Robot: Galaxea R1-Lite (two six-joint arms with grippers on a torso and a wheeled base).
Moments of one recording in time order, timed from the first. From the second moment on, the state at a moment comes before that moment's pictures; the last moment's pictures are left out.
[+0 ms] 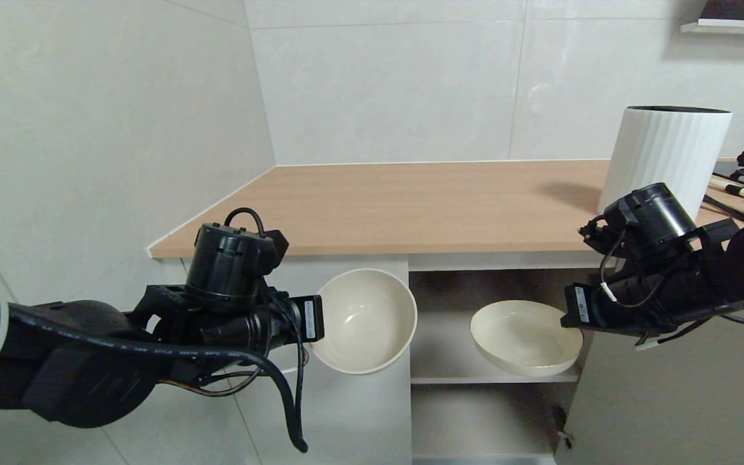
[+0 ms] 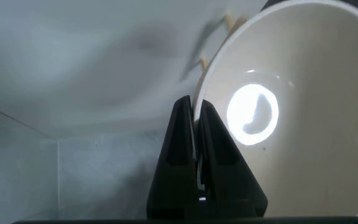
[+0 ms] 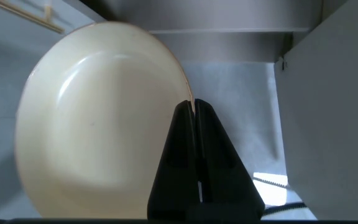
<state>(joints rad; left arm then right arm) -0.51 1.74 -0.83 -0.32 0.15 -0.42 0.36 1.74 -1.12 0.28 -0.02 0.39</state>
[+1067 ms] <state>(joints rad) -0.51 1.76 -0.83 -0.32 0.15 -0.42 0.37 1.83 -1.12 0.22 -0.02 0.39</state>
